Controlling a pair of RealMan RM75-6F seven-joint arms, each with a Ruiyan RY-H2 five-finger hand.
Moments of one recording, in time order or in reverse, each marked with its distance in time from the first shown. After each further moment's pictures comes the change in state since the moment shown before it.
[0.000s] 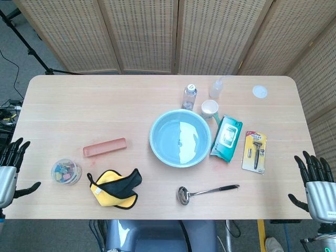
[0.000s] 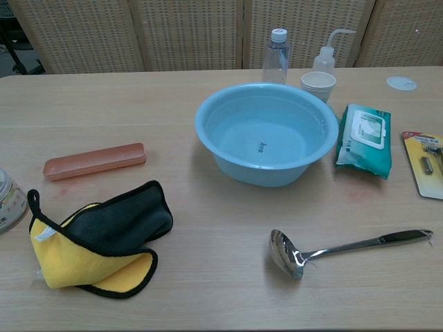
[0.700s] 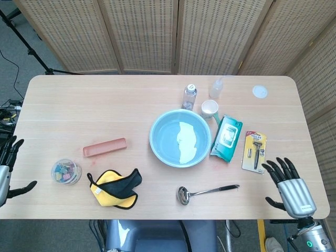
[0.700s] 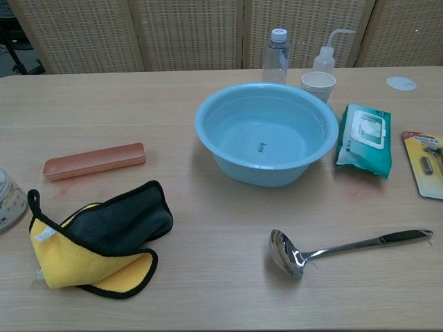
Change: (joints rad) left arm 0.022 0.060 -0.020 -0.045 0.014 0.009 -0.052; right arm 0.101 -0.080 -0.049 0.119 -0.132 -0.137 0.114
